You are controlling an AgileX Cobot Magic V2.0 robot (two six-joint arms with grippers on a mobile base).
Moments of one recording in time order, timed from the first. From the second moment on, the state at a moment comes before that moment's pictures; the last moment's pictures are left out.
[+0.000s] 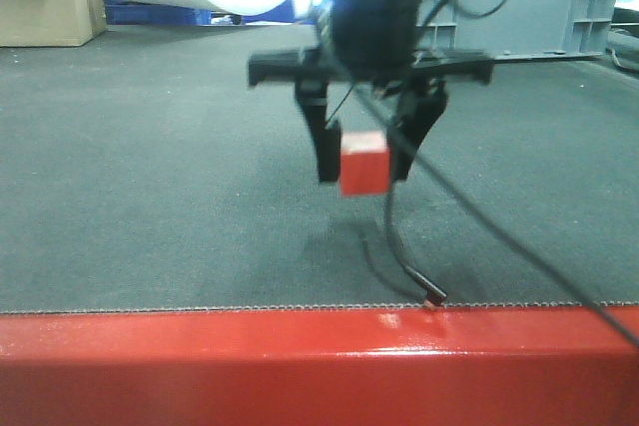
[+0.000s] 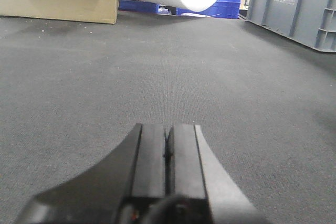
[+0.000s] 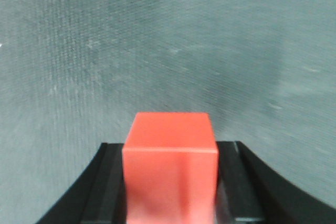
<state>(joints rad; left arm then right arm) -0.04 -0.02 0.03 -0.05 0.03 0.01 0.62 2.03 -1.73 -0.03 1.19 0.63</state>
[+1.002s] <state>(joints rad) -0.04 -0.02 0.03 -0.05 0.03 0.01 0.64 2.10 -1.77 0.00 1.18 0.63</state>
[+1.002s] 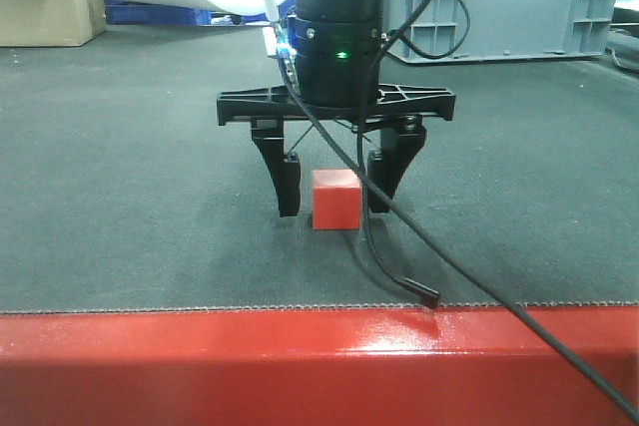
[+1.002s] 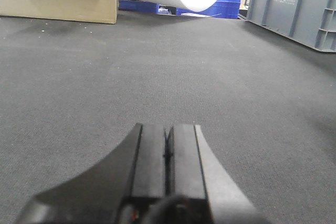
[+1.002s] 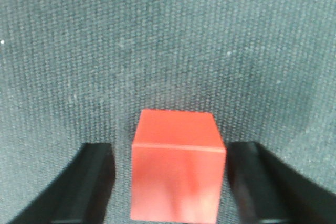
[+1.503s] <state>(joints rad) -0.04 -0.02 0.03 -0.05 0.03 0.01 0.64 1.89 -1.76 0.00 1.17 0.56</state>
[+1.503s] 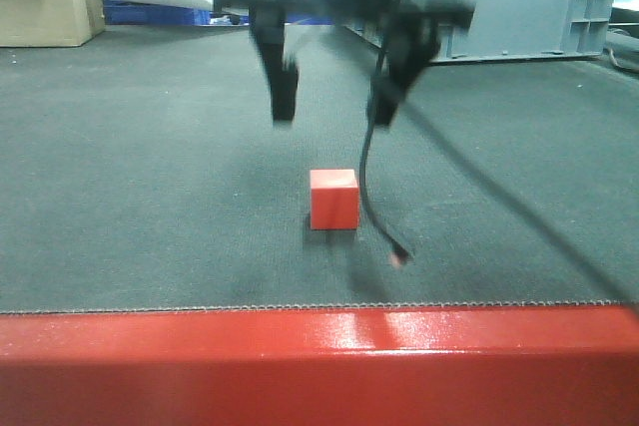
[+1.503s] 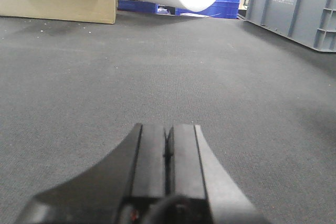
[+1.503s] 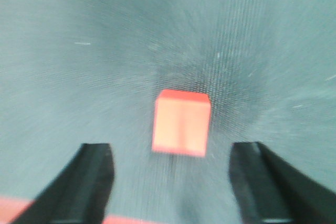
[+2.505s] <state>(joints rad) -0.04 -0.02 0.03 -0.05 0.03 0.01 0.14 1.12 -0.67 0.18 0.33 -0.11</state>
